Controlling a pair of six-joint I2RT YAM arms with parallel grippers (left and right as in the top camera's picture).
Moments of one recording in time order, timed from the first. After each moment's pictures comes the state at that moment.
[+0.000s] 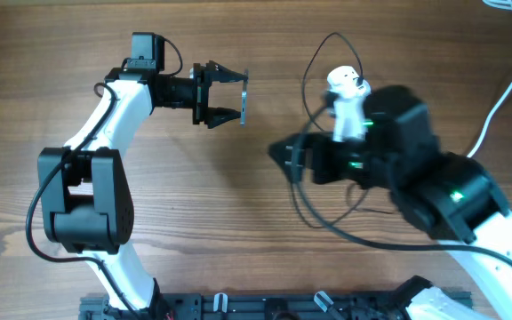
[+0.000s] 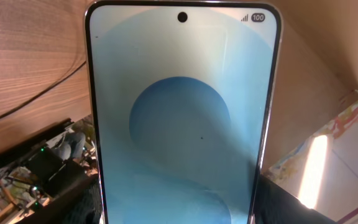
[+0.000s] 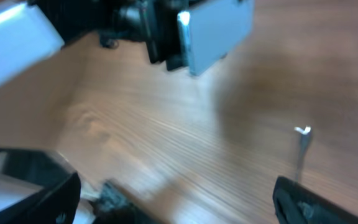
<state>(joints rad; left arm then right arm) -0.07 1.97 1.41 -0.62 1.36 -1.13 0.64 1.22 1.42 -0.97 -0.21 0.55</state>
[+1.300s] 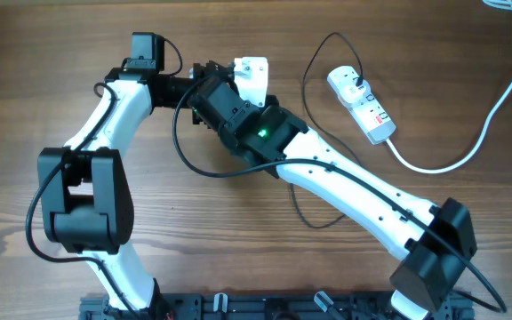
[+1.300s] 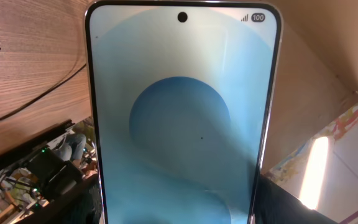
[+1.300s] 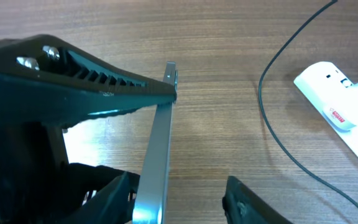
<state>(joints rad) -0.07 1.97 1.41 -0.62 1.36 -1.13 0.88 1.85 1.68 -0.81 0.56 0.73</state>
